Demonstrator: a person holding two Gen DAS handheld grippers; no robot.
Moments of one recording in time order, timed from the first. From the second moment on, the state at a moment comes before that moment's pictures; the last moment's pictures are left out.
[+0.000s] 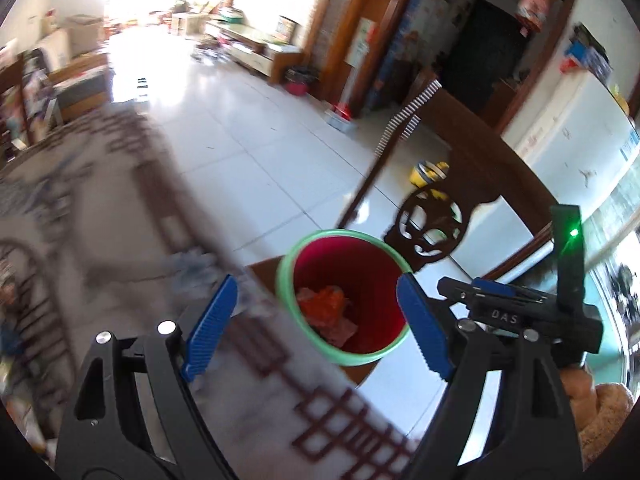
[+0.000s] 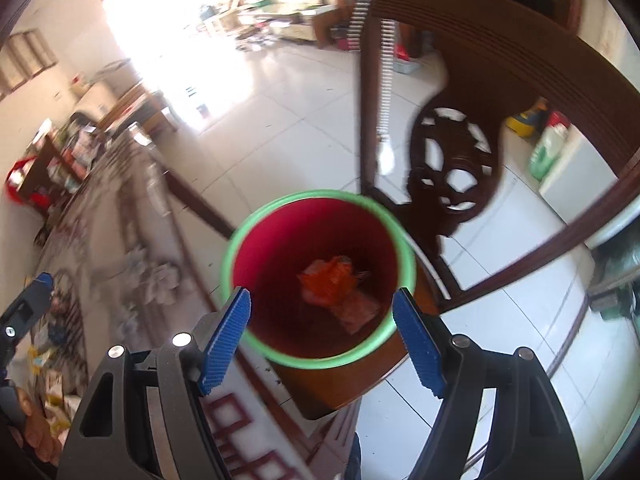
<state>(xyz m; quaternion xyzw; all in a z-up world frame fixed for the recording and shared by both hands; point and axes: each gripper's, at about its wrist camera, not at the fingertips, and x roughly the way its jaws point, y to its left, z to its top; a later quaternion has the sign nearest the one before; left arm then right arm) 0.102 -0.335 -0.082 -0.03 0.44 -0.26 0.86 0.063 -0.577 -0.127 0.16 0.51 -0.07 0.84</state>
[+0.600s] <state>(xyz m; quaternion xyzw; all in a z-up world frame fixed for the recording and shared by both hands) 0.016 -0.061 -0.061 -0.07 0.43 -0.01 0.90 0.033 -0.316 -0.128 0.00 0.55 0.19 0.81</state>
